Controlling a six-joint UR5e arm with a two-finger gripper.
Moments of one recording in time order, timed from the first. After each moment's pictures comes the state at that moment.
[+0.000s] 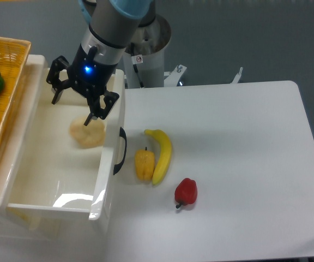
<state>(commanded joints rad) 2.31 -1.64 -1.50 -1.43 0.99 0.67</state>
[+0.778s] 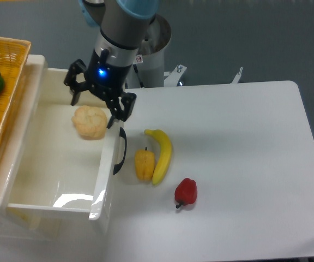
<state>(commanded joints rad) 2.36 -1.65 -1.51 -1.42 1.17 0.78</state>
